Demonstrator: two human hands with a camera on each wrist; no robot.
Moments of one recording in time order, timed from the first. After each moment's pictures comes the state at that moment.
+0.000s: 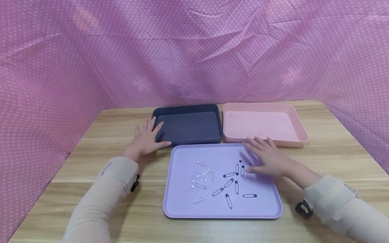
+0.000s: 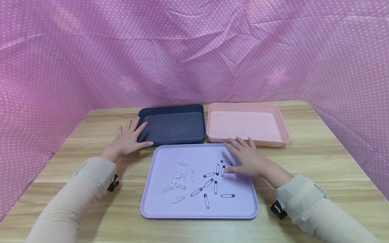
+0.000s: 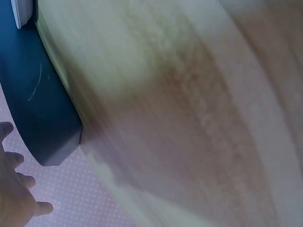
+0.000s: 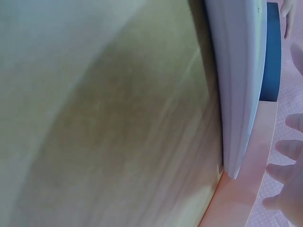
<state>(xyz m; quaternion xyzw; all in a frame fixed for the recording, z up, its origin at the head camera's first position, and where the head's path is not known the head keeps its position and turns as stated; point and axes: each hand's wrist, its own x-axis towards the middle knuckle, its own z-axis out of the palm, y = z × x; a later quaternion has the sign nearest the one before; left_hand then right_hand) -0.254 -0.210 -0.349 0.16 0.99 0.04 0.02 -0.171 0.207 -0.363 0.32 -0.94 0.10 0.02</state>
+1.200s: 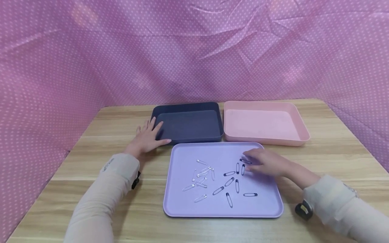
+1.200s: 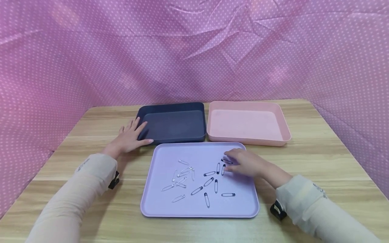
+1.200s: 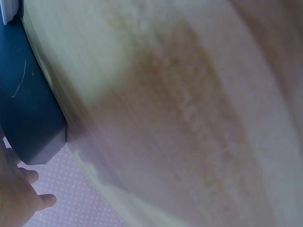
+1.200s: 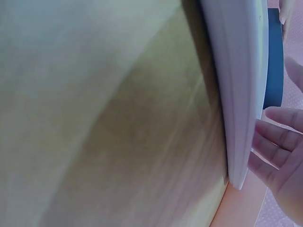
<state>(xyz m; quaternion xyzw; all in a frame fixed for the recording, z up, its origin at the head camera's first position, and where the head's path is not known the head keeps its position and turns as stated) -0.260 -0.212 -0.355 0.14 0.98 0.07 0.07 -0.173 0.201 -0.369 0.35 -0.92 0.20 -0.03</state>
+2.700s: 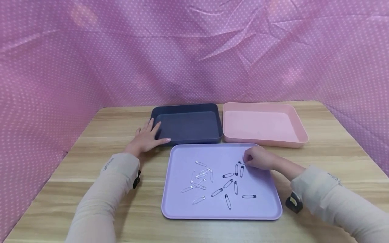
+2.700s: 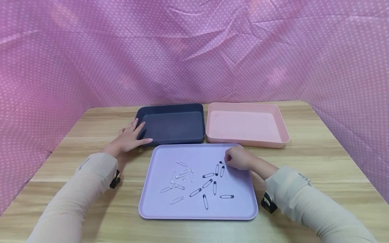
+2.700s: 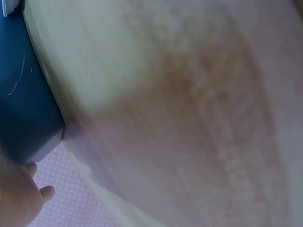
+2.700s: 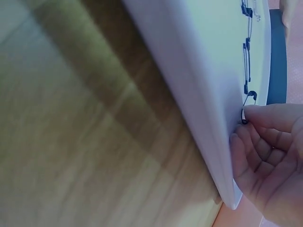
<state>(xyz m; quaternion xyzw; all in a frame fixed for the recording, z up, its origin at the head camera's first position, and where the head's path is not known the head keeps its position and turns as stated) -0.266 -0.212 -0.357 0.12 0.98 0.08 0.10 -0.191 0.185 -0.367 0.27 -0.93 0.22 -0.11</state>
